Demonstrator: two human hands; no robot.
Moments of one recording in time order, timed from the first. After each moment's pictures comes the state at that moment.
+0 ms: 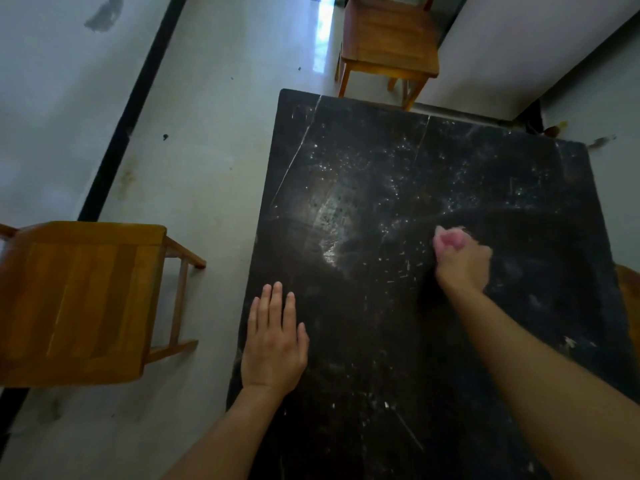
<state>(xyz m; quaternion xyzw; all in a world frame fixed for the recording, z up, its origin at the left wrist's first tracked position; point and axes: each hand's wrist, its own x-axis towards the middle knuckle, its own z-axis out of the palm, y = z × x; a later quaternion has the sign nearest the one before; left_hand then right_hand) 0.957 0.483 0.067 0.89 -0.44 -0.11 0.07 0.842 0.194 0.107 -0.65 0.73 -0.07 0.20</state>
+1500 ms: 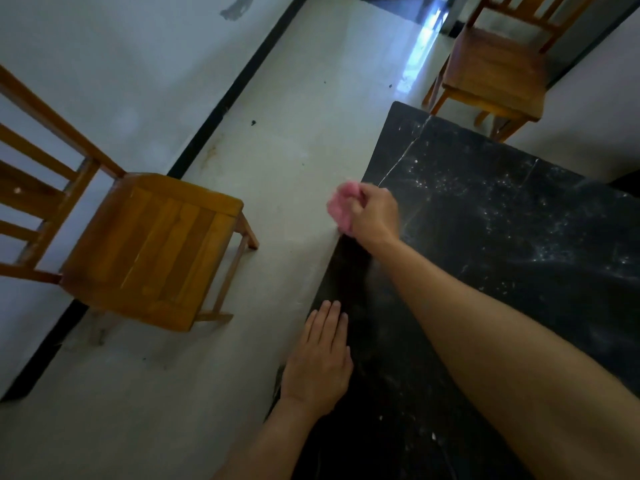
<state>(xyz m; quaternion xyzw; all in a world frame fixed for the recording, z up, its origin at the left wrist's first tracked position) 0.944 0.528 0.060 0.89 -0.42 -0.13 0.13 1.067 0.326 0.123 -0.82 0.37 -0.07 0.42</state>
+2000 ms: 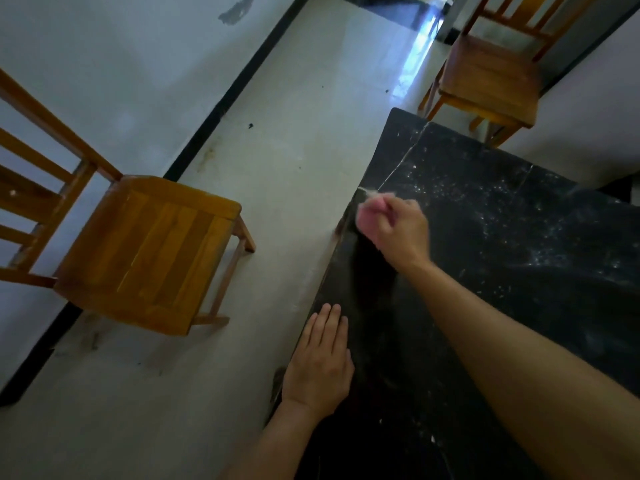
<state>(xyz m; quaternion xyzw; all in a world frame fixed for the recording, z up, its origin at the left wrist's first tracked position) 0.949 0.526 0.064 0.89 -0.42 -0.12 0.12 1.035 0.305 0.127 -0.87 0.36 -0.07 0.32</state>
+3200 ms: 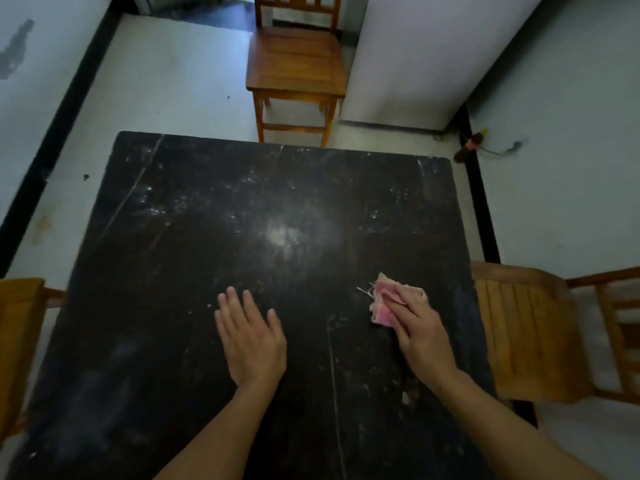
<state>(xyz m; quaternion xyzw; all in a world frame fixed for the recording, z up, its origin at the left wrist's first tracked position) 0.816 0.250 0.088 0.95 -0.26 -0.13 0.10 0.608 0.079 0.095 -0.89 0.38 -0.08 0.24</state>
